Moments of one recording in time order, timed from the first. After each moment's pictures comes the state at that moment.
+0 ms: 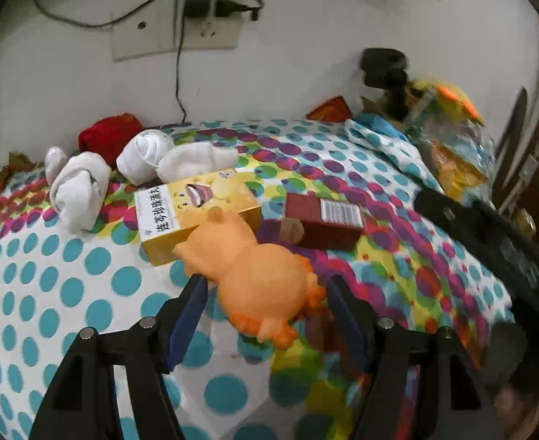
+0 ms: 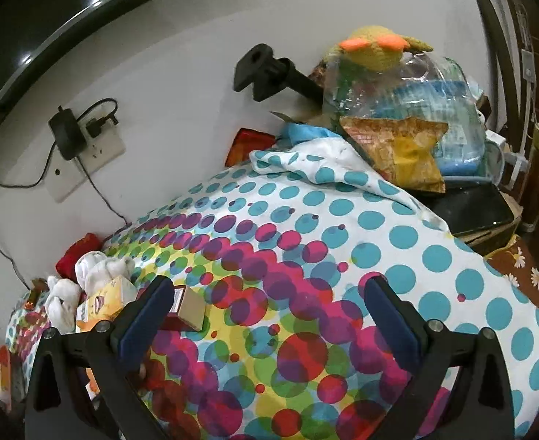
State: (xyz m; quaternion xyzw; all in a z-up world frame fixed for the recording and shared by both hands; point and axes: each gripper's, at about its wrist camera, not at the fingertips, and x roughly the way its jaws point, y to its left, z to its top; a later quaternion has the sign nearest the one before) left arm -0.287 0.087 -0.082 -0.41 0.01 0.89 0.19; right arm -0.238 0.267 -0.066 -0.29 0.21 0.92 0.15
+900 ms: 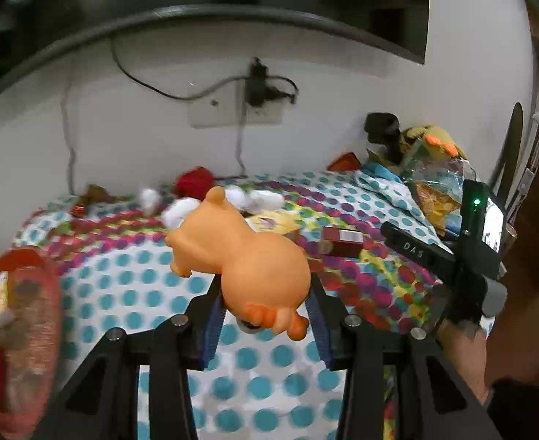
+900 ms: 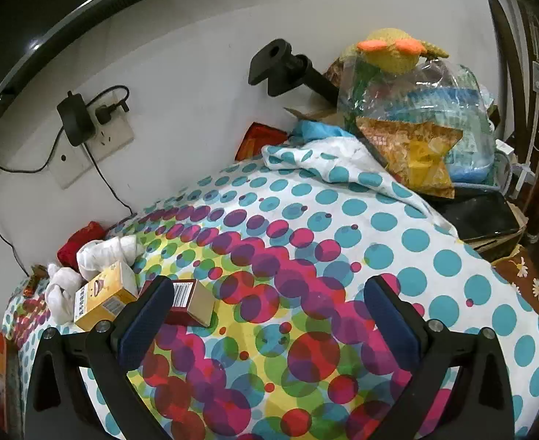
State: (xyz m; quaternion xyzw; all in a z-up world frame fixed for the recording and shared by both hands) left arm -0.199 -0.017 0.019 -0.34 0.03 0.93 0.16; right arm -0.244 0.260 -0.067 -0.30 0.20 0.92 0.14
